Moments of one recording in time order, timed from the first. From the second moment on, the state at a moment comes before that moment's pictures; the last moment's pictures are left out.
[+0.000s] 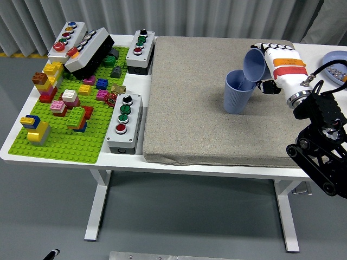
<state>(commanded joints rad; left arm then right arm) -0.11 0.11 -1.08 -0.18 0.98 -0.16 0.10 0.73 -0.25 0.77 1.14 -2.11 -0.35 -0.28</state>
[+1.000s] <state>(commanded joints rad) -0.11 0.11 -1.09 -0.18 0.99 -0.16 0.11 0.77 -0.28 0.73 1.15 -2.13 -0.35 -0.29</state>
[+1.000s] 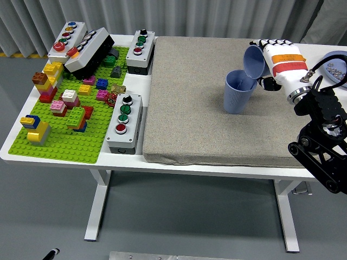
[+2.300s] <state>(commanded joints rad) -0.11 0.11 -1.09 -0.18 0.99 -0.16 0.11 0.79 -0.30 0.69 1.15 -2.15 -0.34 -0.30</state>
